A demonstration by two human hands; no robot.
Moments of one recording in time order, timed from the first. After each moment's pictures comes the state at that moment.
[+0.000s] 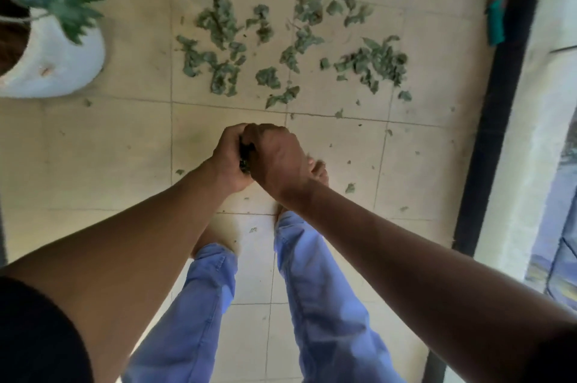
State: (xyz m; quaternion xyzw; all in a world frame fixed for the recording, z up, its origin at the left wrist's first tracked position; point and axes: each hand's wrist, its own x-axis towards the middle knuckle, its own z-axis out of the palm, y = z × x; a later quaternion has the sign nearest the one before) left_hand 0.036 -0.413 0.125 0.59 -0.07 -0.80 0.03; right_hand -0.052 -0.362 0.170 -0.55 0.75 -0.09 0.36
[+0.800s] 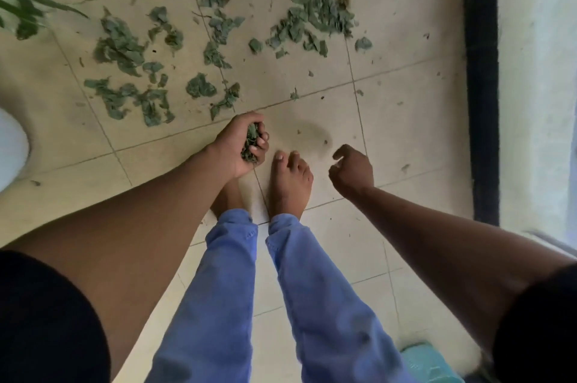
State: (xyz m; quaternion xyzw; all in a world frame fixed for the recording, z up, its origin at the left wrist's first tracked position) left_hand -0.095 -0.410 0.062 0.61 -0.12 -0.76 -0.18; right_hand -0.192 -0.188 0.045 -0.07 0.90 -0.04 0.43
